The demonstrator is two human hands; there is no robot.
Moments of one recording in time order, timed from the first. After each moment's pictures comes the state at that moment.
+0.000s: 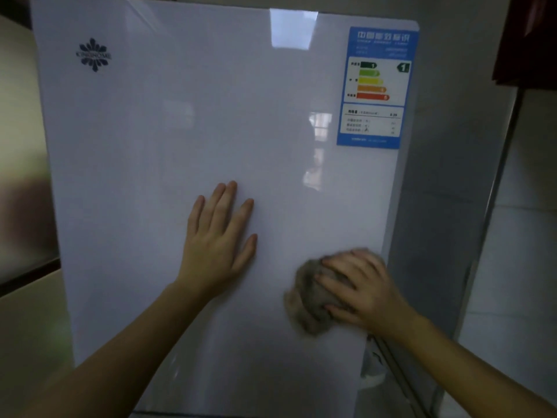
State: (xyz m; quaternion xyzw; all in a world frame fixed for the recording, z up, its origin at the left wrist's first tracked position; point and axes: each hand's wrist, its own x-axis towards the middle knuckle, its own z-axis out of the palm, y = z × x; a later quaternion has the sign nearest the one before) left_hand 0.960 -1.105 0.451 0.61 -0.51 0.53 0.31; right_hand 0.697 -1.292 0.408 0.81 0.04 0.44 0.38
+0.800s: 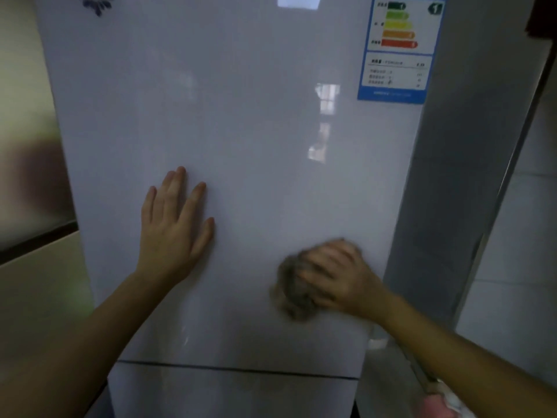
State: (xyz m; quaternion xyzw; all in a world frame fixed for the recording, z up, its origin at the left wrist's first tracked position) left_hand 1.017 -1.051 0.401 0.66 -0.47 0.50 0.31; right_hand 0.738 -1.268 0.357 0.84 0.08 0.41 0.35
